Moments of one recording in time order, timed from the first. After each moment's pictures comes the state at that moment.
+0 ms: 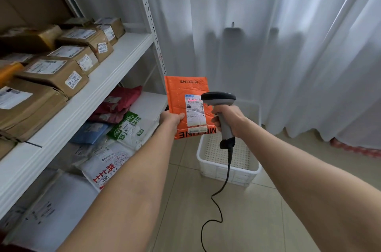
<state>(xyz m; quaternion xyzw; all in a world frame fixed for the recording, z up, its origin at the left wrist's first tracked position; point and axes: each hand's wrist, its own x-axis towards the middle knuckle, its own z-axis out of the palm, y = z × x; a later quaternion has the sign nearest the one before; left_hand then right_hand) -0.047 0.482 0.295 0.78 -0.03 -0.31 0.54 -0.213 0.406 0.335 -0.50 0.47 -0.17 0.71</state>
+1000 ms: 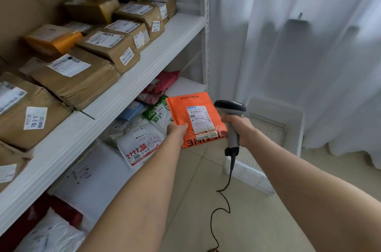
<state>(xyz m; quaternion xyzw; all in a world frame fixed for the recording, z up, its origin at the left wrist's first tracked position) 0.039 0.581 0.240 0.78 0.10 -0.31 0.53 -0.102 0.458 0.280 -0.47 0.50 -0.09 0.72</state>
